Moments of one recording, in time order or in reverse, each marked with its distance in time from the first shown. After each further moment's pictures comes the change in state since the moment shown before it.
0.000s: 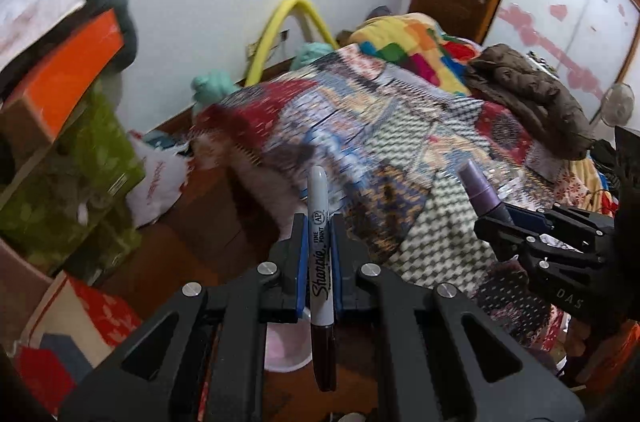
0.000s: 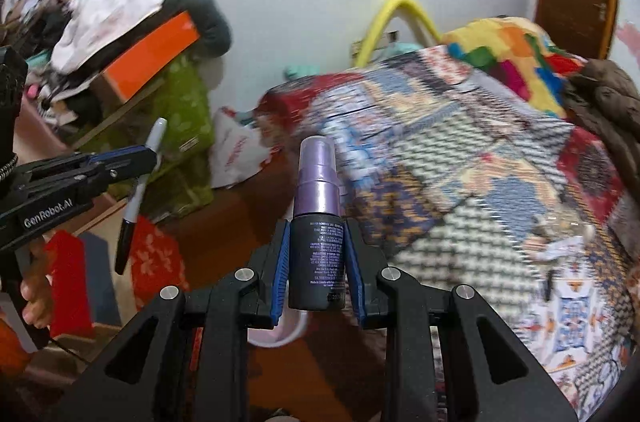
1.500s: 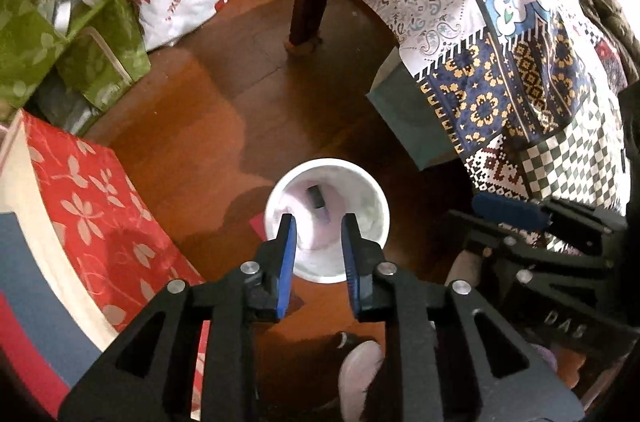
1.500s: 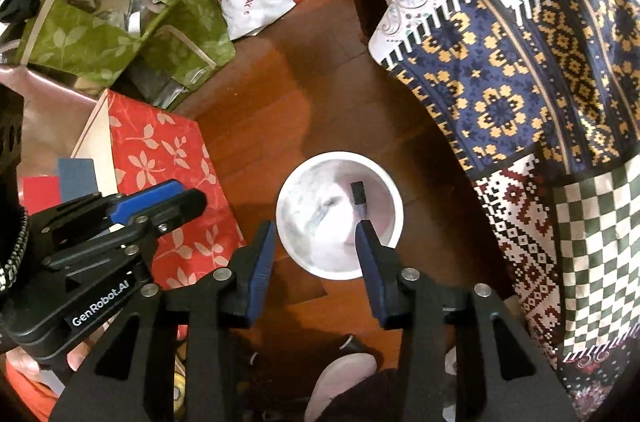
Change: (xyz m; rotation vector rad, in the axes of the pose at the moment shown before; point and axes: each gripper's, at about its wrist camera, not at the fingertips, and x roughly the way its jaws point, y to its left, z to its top) left arm 0.175 0.110 -0.148 -0.223 0.486 0.088; right arm 0.227 0.067 -0.083 0.095 0.553 0.146
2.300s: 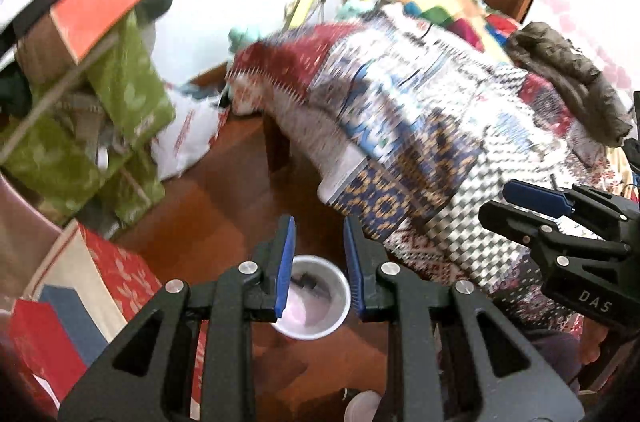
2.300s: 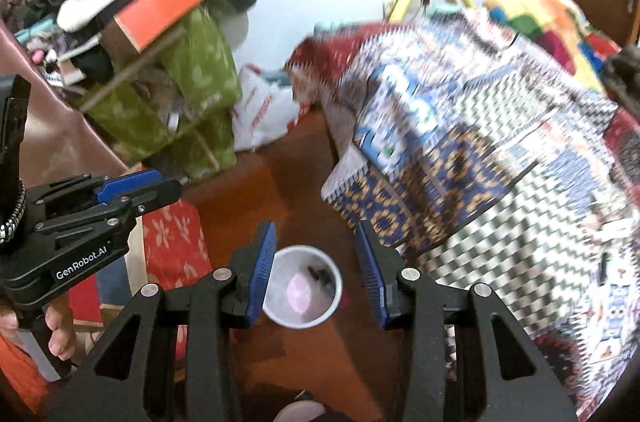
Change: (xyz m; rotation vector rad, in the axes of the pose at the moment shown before) left arm -0.181 -0.088 -0.007 0.158 -0.410 0.002; right arm -0.195 -0.004 -0.045 -0.117 -0.450 -0.102
